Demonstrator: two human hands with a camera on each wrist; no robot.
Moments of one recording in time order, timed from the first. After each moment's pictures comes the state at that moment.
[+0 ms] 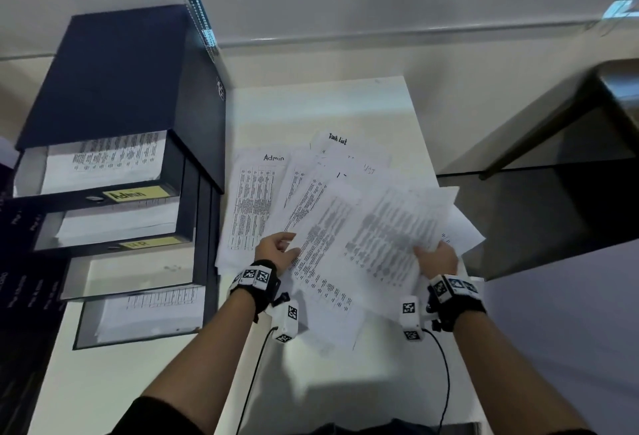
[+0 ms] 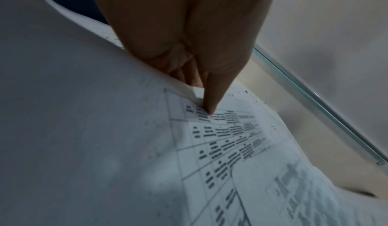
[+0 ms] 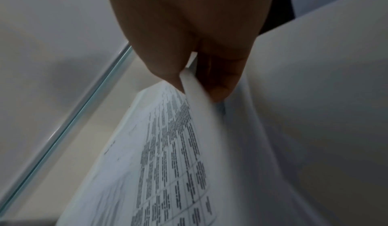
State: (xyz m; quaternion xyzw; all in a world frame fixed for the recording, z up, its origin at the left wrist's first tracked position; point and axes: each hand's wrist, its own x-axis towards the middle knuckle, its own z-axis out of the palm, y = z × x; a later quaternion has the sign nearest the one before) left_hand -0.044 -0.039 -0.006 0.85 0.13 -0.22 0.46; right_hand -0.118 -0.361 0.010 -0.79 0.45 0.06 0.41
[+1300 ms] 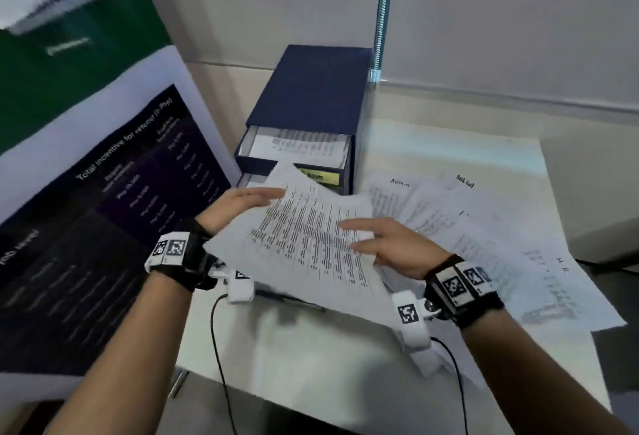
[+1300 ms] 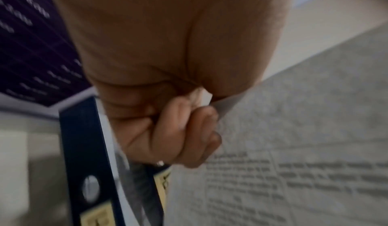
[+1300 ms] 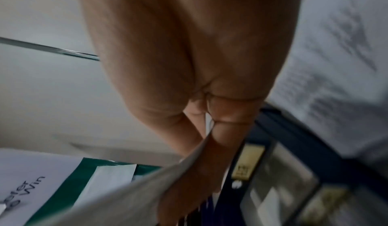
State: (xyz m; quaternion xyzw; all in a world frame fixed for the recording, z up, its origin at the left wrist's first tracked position) left_hand -0.088 0.252 0.228 0.75 0.10 -0.20 0.62; right_hand -0.088 -0.054 0.205 -0.72 -0.08 0.36 0.59
